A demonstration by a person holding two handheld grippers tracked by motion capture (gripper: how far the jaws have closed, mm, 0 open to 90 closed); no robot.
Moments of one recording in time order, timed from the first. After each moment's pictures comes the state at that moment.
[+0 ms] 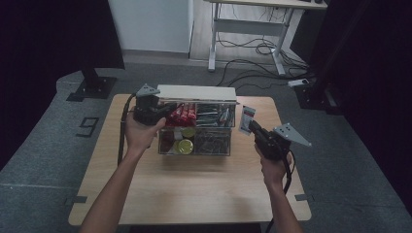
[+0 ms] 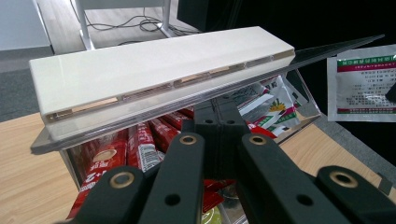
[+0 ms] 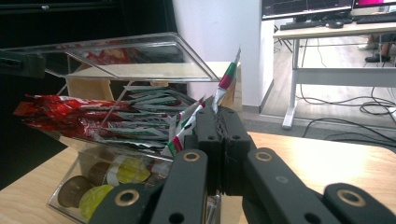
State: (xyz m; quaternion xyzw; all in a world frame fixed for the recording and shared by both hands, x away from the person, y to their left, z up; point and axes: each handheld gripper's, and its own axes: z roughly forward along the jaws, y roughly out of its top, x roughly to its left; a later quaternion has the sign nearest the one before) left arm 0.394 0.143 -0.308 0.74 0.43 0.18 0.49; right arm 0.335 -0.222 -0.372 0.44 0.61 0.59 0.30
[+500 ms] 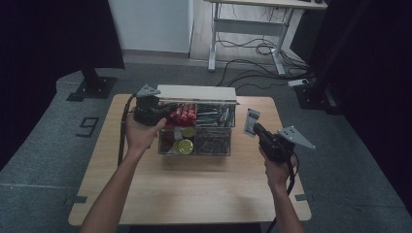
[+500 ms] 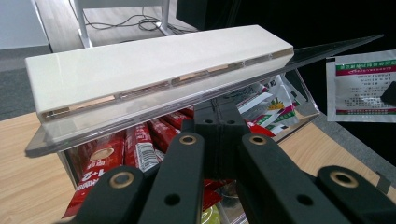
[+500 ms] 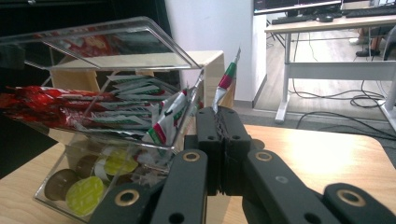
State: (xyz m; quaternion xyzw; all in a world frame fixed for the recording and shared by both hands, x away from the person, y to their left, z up) left arm 0.394 0.142 -0.309 0.74 0.43 0.17 0.49; right arm 0.334 -0.235 -0.382 0.45 0.61 0.58 0.31
